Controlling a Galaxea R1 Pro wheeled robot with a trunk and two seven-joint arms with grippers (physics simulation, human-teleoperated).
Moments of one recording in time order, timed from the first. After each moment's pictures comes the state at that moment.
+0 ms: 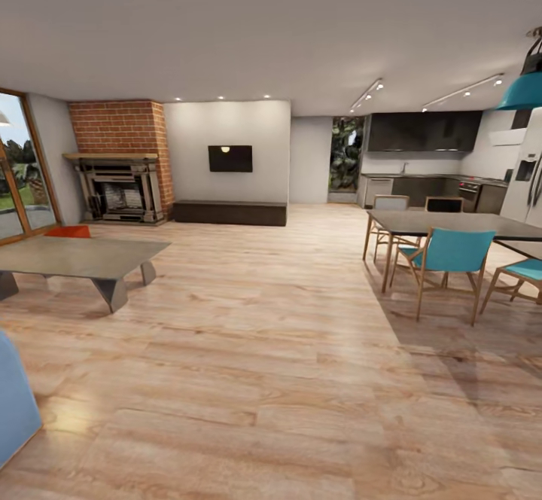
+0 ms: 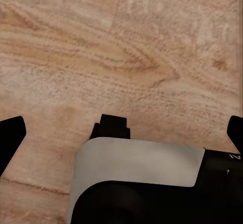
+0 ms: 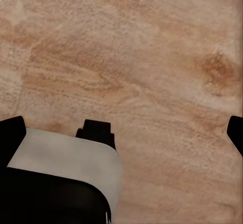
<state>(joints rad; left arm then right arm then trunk) -0.21 0.03 -0.08 0.00 0.25 0.00 0.00 -0.18 -0.06 0.29 0.03 -0.10 -0.13 0.01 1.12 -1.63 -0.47</state>
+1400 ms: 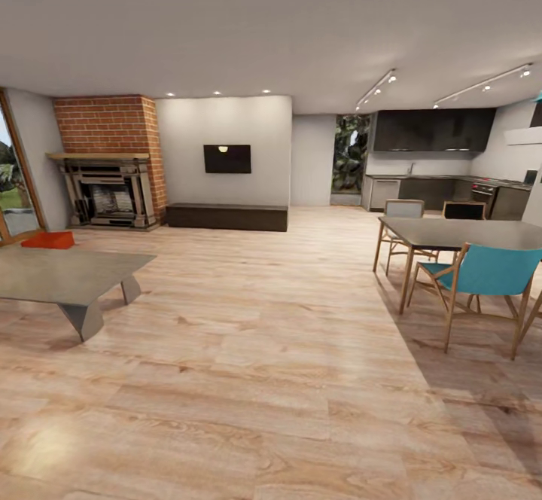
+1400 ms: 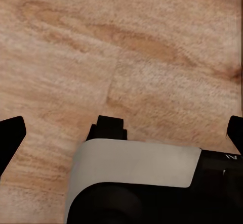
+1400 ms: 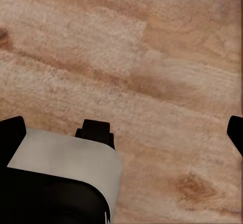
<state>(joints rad) -0.21 0.03 -0.08 0.00 0.25 0.00 0.00 -0.18 -0.06 0.29 0.03 -0.10 -0.13 0.01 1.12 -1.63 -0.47</state>
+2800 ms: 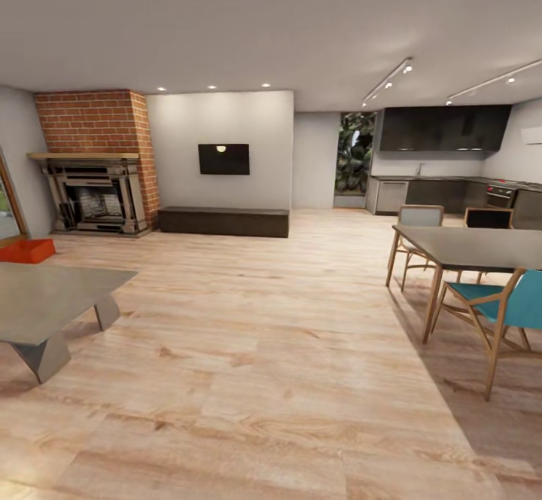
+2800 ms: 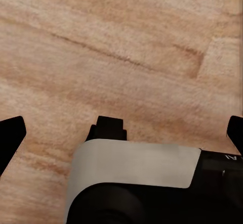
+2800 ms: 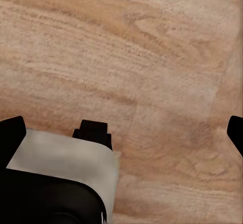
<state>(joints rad) -0.21 0.03 -0.08 0.00 0.25 0.00 0.00 -0.18 -0.06 0.29 0.03 -0.10 -0.13 0.01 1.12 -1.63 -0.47</state>
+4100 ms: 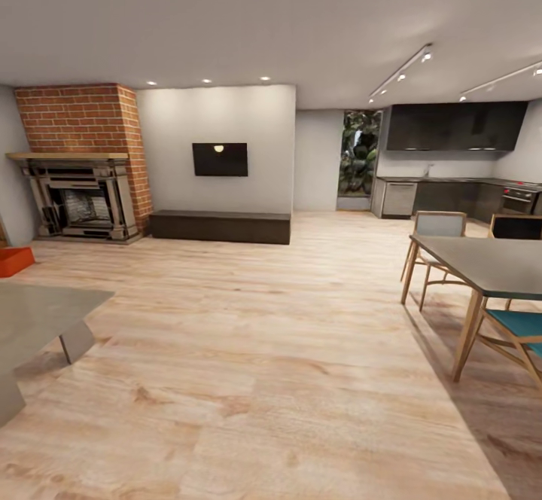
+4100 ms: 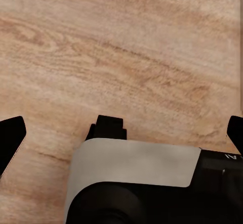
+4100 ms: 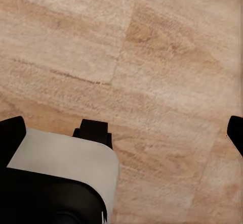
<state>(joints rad) -0.21 0.03 -0.08 0.00 0.25 0.00 0.00 -0.18 -0.06 0.29 0.03 -0.10 -0.13 0.01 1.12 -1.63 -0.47</state>
